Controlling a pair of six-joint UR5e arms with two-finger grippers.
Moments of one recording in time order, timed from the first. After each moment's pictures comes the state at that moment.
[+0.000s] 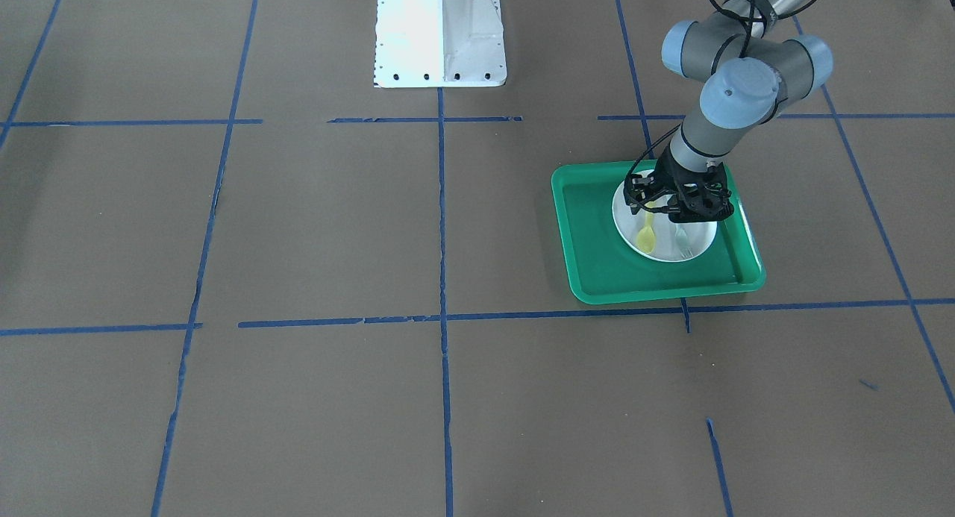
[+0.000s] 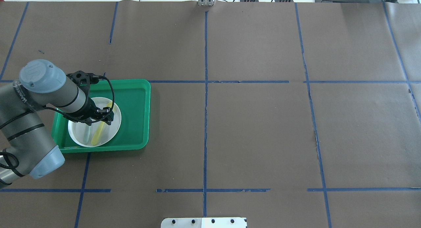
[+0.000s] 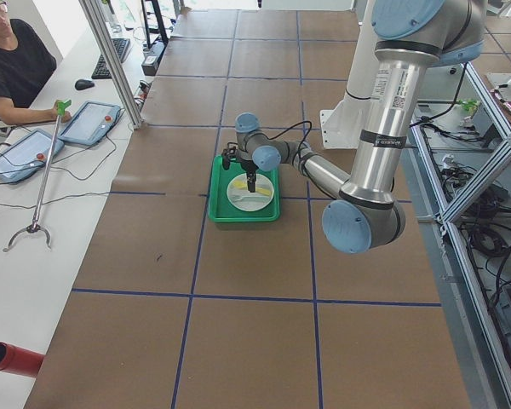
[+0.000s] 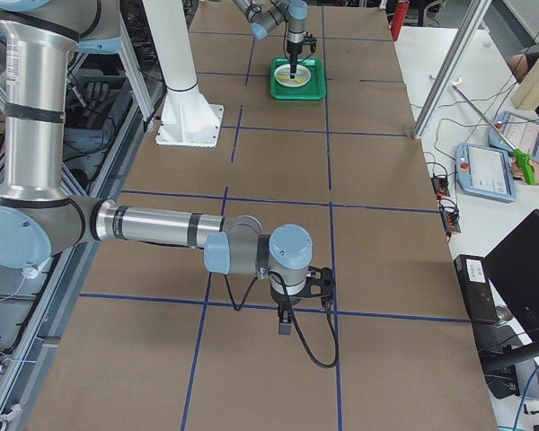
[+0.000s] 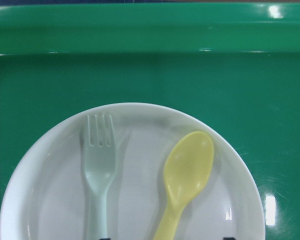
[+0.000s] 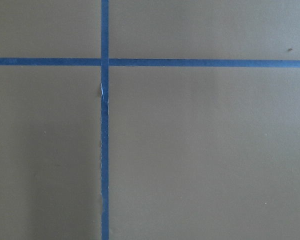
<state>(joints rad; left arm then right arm) -0.70 -1.80 -1.76 -1.81 -2.07 -1.07 1.58 -1.70 1.64 -1.50 2.28 0.01</state>
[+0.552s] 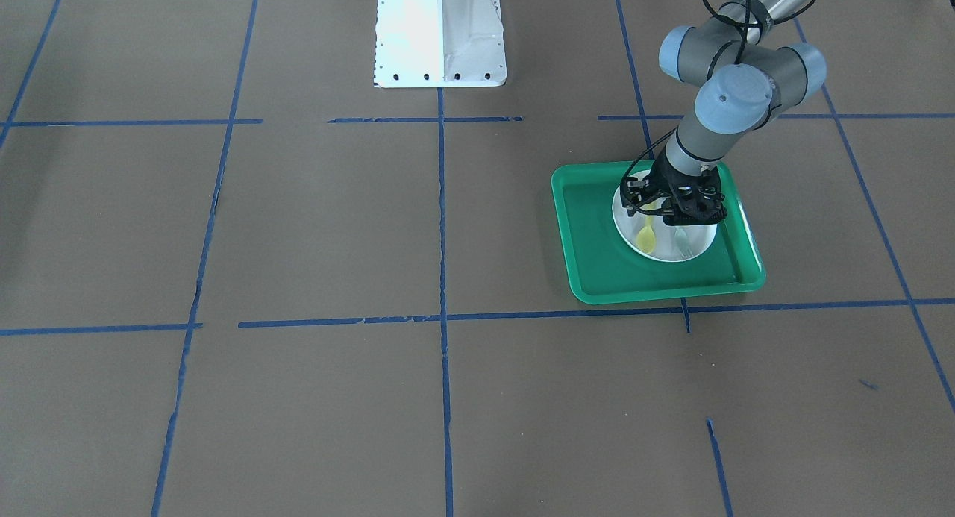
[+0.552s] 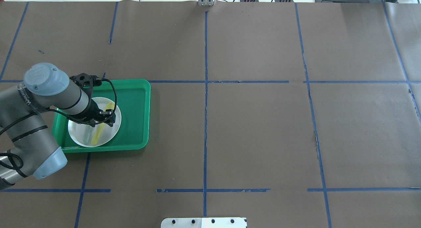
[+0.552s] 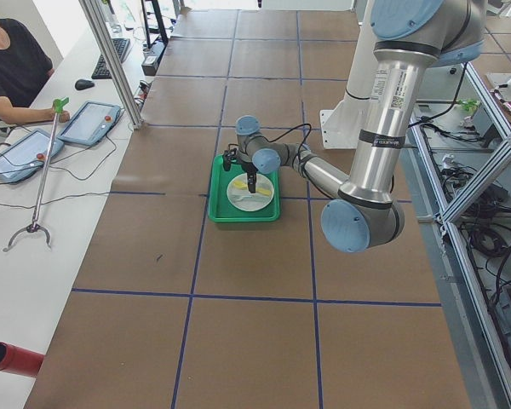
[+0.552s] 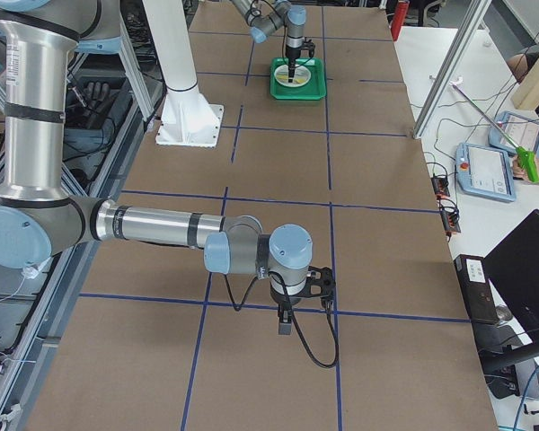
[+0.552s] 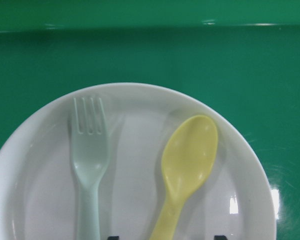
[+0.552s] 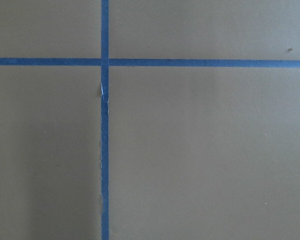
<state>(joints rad) -0.69 -1.80 -1.73 -1.85 -2.07 -1.07 1.58 -1.70 1.64 -1.50 2.28 0.01</state>
